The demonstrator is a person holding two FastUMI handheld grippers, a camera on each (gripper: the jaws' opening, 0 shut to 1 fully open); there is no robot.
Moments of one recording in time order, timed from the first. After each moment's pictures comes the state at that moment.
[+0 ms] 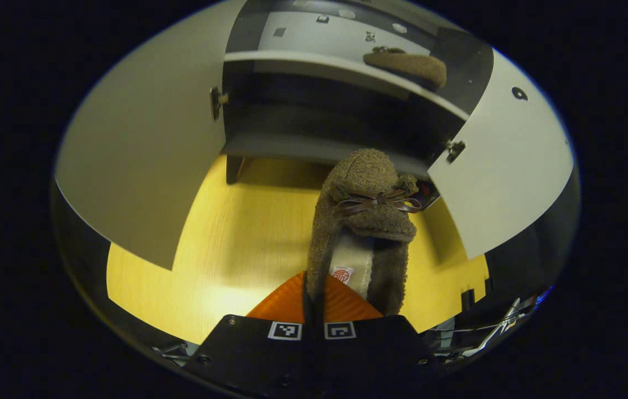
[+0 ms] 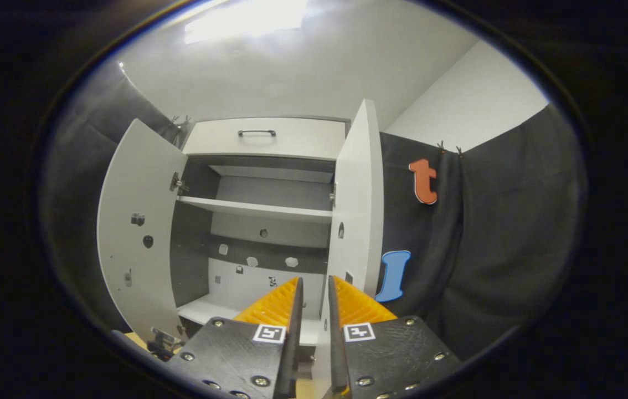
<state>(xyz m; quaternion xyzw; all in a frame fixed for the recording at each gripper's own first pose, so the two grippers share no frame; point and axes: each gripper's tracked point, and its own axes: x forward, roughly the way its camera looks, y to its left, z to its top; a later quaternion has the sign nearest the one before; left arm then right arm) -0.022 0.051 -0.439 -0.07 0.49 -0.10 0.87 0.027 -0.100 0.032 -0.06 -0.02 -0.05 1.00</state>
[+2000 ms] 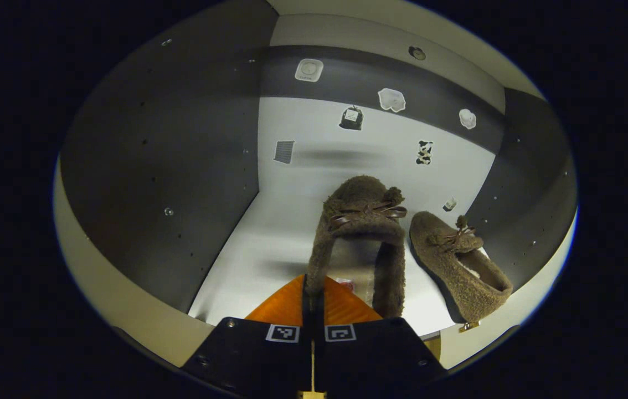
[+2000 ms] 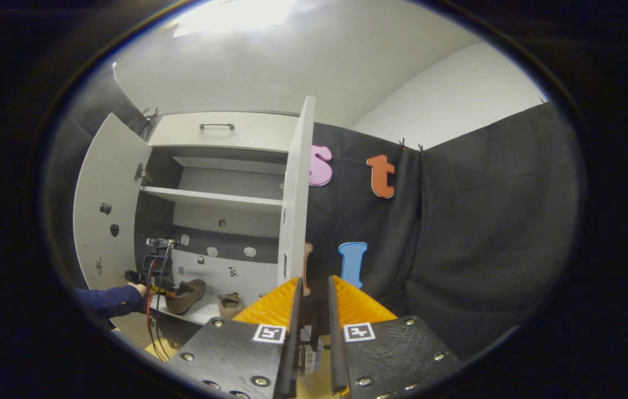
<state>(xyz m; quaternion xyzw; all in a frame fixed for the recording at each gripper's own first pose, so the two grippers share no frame) -0.019 0.056 -0.470 -0.03 0.36 -0.02 0.93 -0.008 -0.155 0.025 -0.07 -0.01 -0.15 0.99</state>
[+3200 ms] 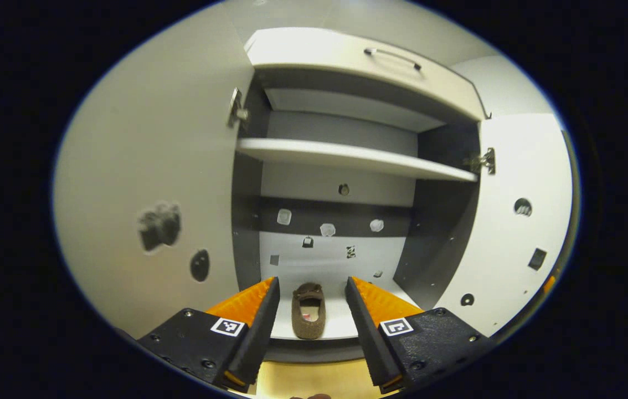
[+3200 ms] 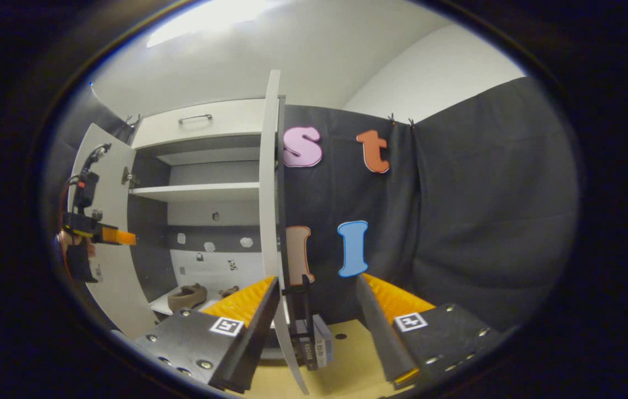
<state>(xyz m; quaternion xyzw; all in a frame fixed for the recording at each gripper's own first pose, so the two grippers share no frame) -0.164 0.052 -0.187 -0.03 0.12 -0.09 0.99 0.010 -0.190 -0.017 -0.01 0.03 -0.16 0.99</state>
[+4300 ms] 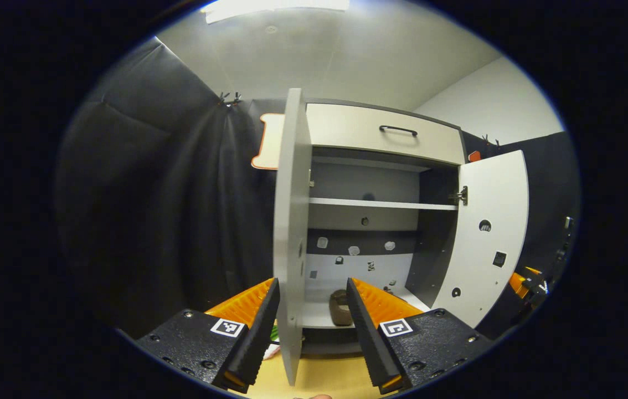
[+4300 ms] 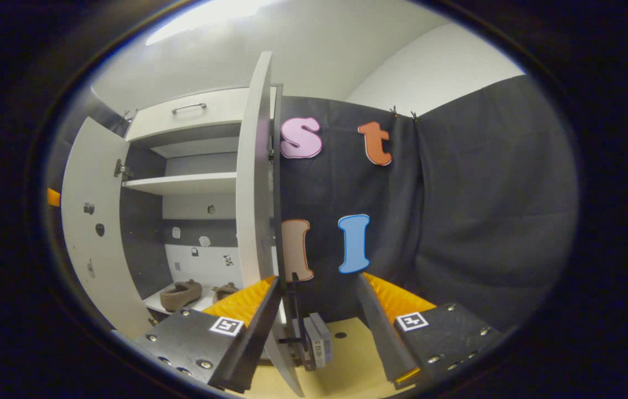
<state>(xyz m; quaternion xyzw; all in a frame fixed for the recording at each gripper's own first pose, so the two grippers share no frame) -0.306 0.162 -0.114 -0.01 0.06 -0.02 1.00 0.035 -0.197 -0.032 -0.01 0.04 -0.15 0.99</state>
